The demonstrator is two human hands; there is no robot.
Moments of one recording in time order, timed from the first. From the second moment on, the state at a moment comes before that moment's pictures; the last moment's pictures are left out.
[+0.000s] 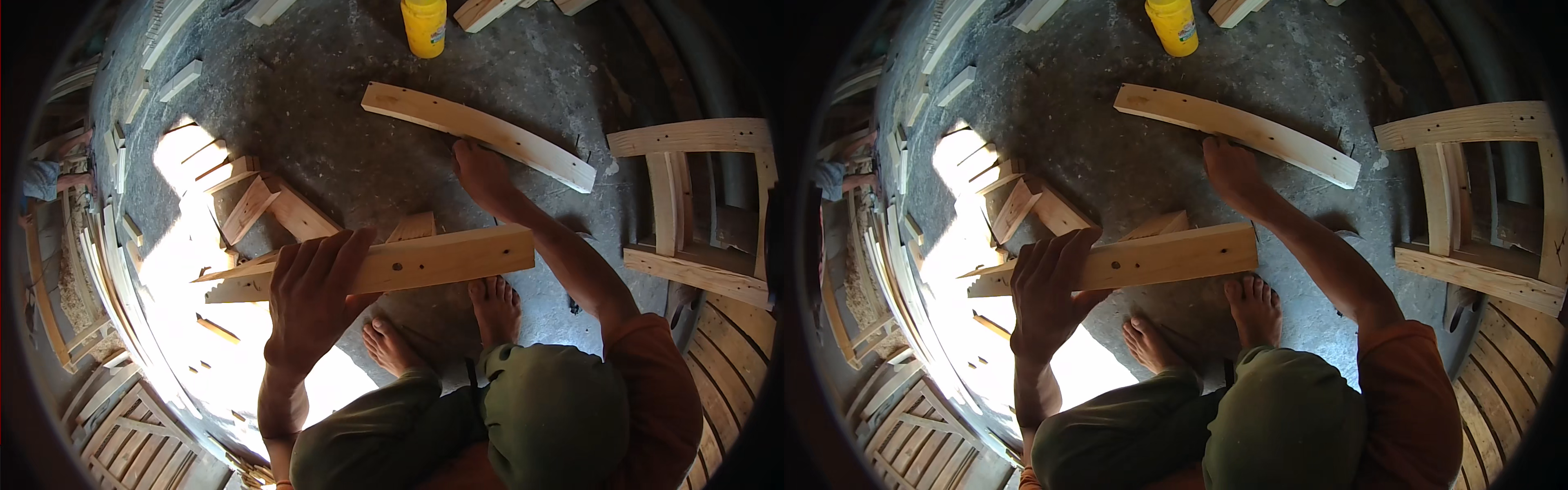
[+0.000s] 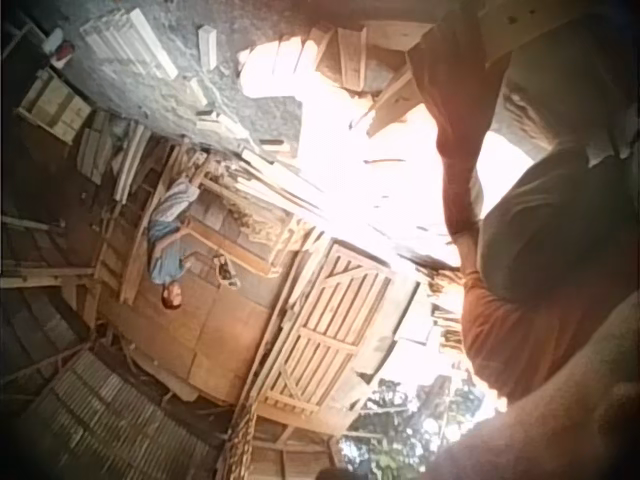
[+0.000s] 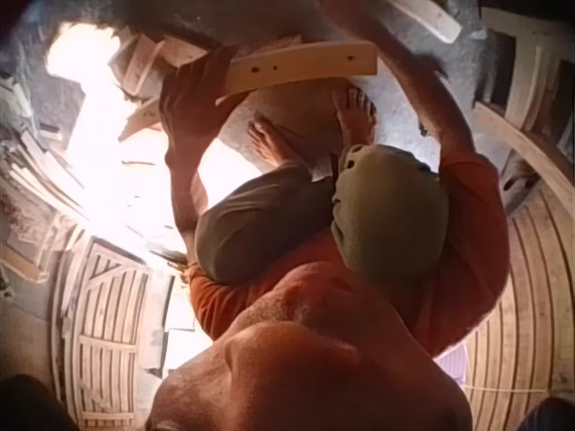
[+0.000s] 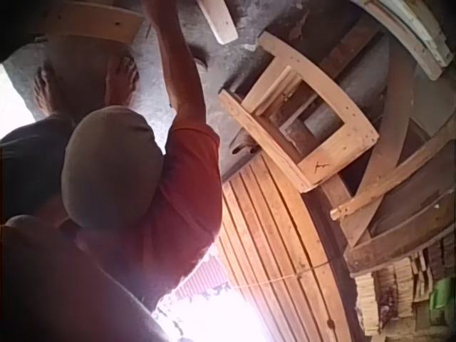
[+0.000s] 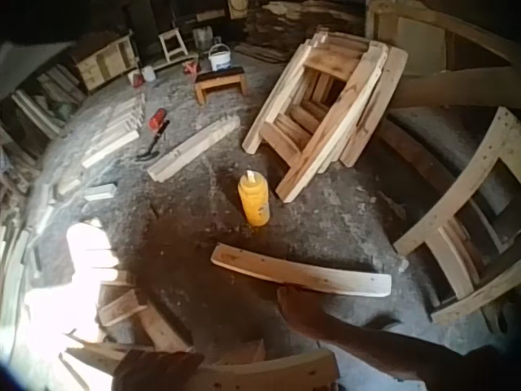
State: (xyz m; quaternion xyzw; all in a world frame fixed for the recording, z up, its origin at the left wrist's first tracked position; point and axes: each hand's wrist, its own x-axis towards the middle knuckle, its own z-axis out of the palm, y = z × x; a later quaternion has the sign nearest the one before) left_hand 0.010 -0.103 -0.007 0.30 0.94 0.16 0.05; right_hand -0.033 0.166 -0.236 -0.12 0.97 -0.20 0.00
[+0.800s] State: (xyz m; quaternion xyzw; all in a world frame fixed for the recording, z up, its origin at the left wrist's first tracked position) left_hand -0.004 -0.104 -0.013 0.28 0.93 0.22 0.02; right_hand 0.052 0.227 -0.188 0.00 0.93 -0.37 0.04
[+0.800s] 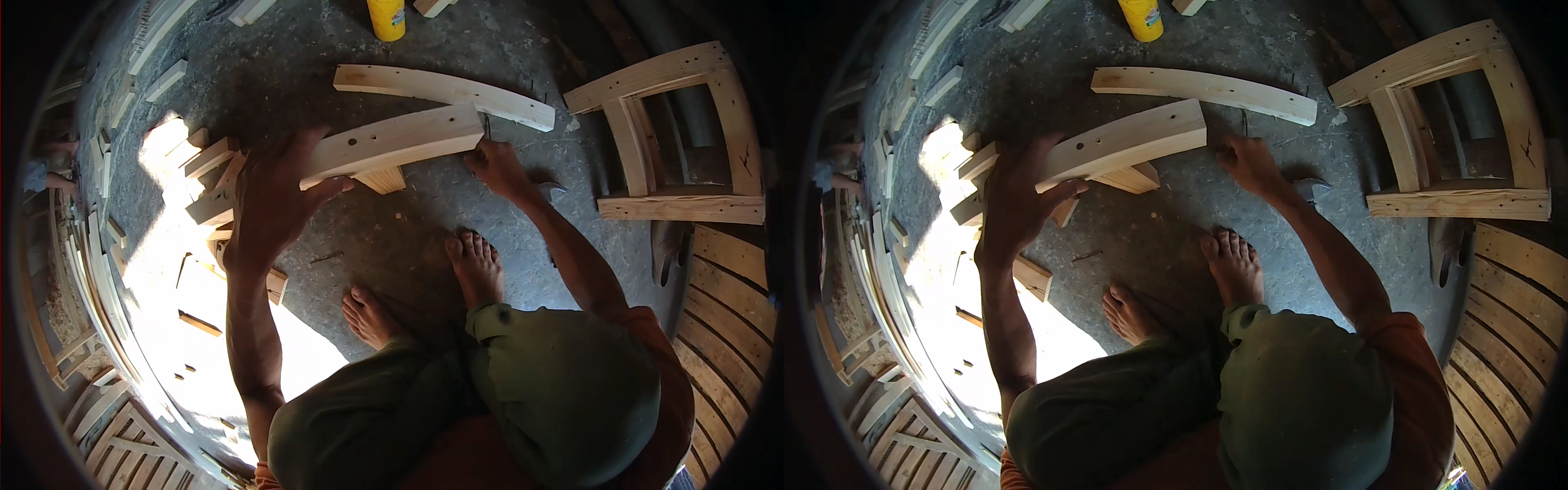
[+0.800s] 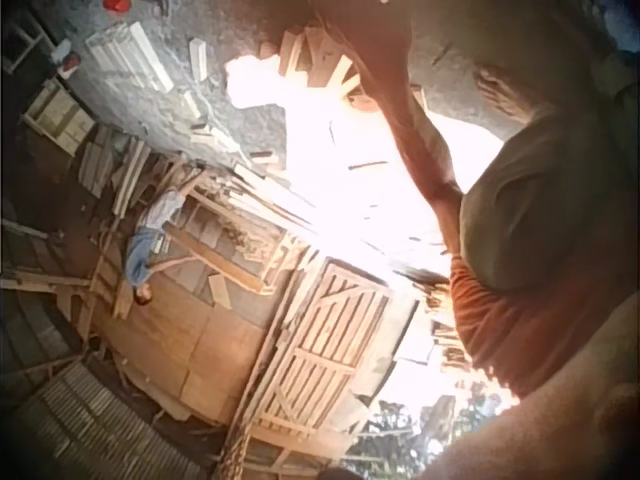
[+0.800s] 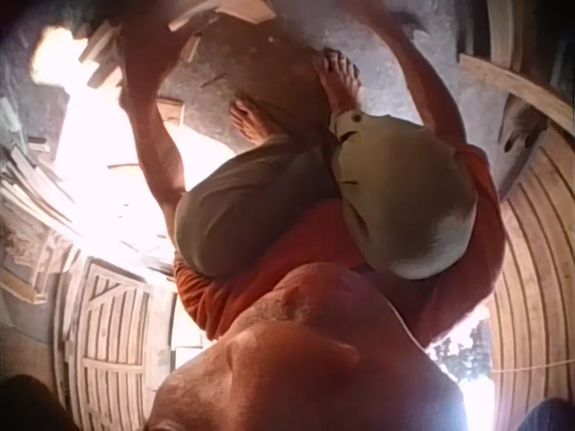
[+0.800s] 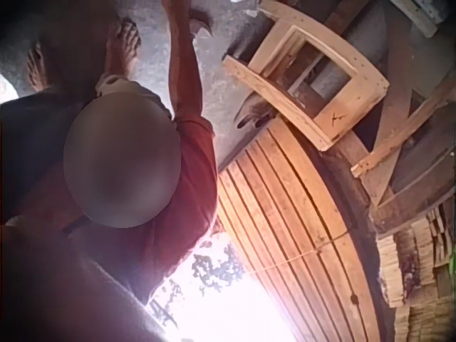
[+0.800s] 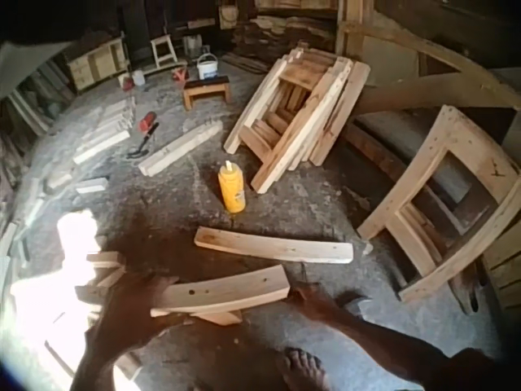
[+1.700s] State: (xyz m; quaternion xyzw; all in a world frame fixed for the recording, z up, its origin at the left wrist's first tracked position) left_hand 0.023 -0.114 -0.020 0.34 0.91 0.21 -0.09; right_hand 0.037 0.129 0.001 -0.27 0.84 -0.41 -0.23
